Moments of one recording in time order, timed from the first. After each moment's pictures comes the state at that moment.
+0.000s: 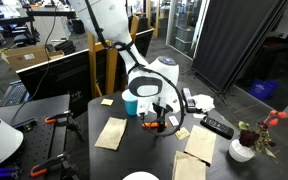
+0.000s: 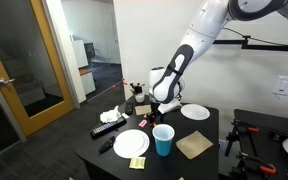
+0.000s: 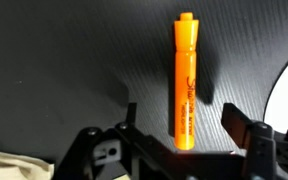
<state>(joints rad) -0.04 0.80 -0.05 -1.93 0.14 2.75 0.20</state>
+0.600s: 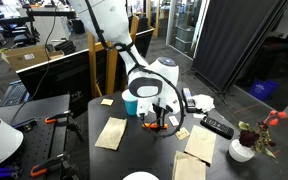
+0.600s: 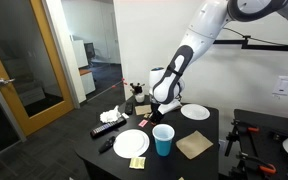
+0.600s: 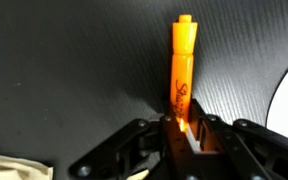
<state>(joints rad) -0.04 0.80 -0.05 -1.93 0.14 2.75 0.20</state>
